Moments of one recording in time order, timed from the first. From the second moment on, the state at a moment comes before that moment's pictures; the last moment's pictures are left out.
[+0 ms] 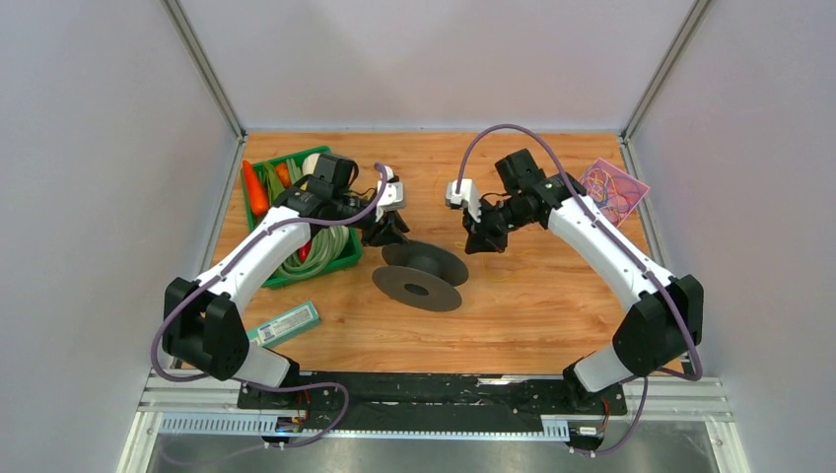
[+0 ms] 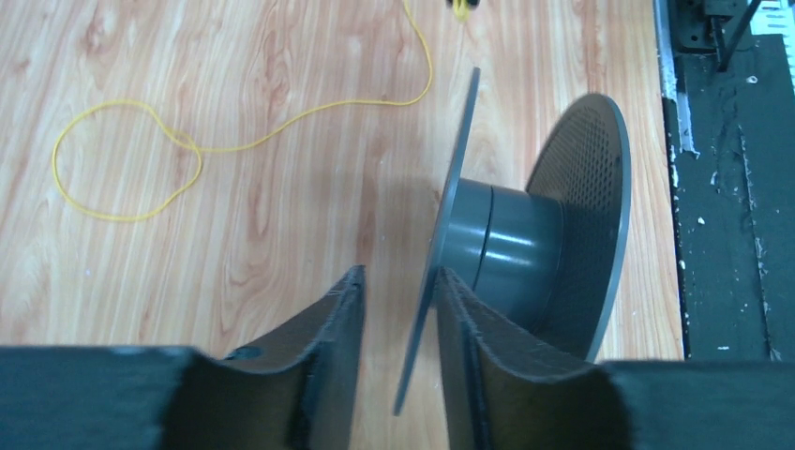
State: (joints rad) left arm -0.41 1.44 1.20 -0.58 0.95 0.74; right arm 0.46 1.52 1.42 -1.02 -0.67 -0.78
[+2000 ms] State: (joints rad) left arm -0.46 1.29 0.96 -0.42 0.99 0.67; right arm 0.75 1.34 0.93 -0.12 -0.46 -0.26
